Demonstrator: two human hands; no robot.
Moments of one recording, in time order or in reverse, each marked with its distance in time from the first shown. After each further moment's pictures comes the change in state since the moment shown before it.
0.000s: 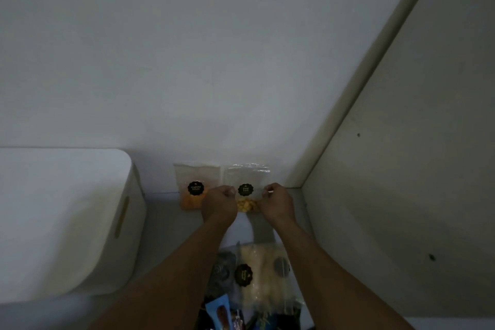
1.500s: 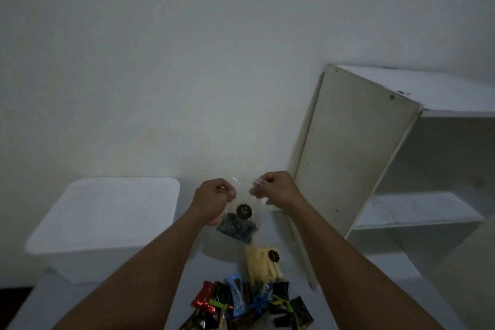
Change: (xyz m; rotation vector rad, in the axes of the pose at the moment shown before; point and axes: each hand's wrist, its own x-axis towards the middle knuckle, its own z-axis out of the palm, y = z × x) left_hand -0.182 0.088 -0.186 -0.037 -0.179 0.472; right_hand -0.212 -0.122 -0.149 0.270 -0.123 -0.261
